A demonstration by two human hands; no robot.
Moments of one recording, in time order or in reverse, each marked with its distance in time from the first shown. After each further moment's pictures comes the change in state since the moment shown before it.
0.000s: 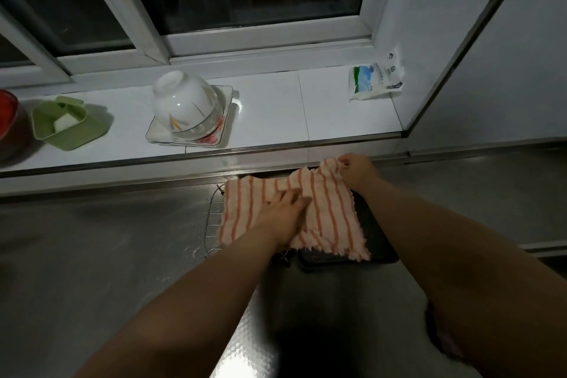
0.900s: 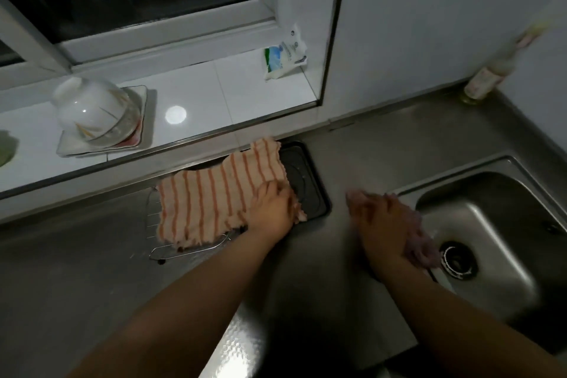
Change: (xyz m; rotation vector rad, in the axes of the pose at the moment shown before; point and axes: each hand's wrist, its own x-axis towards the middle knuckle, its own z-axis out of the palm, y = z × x) left_hand -0.006 0.114 0.041 -0.080 0.215 0.083; right_hand -0.201 0.170 0.008 -0.222 0.471 0.377
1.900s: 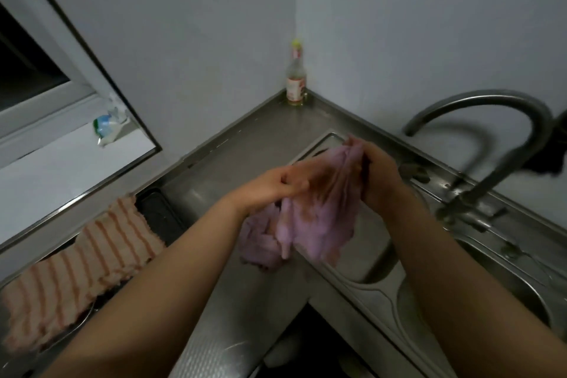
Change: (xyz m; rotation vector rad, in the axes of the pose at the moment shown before) left_hand -0.009 0.319 -0.028 -0.850 -0.736 0.545; right_hand -0.033 0.184 -0.279 1.687 -0.111 0.185
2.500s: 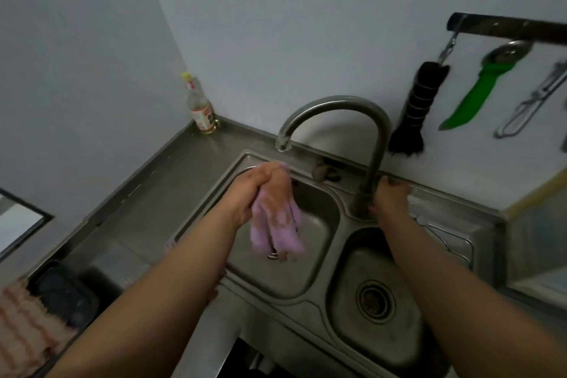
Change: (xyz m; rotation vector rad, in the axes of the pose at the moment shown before) left_hand 0.126 0.052 0.131 -0.409 0.154 -0.075; right_hand -0.024 -0.016 -0.256 -0.145 1.083 0.057
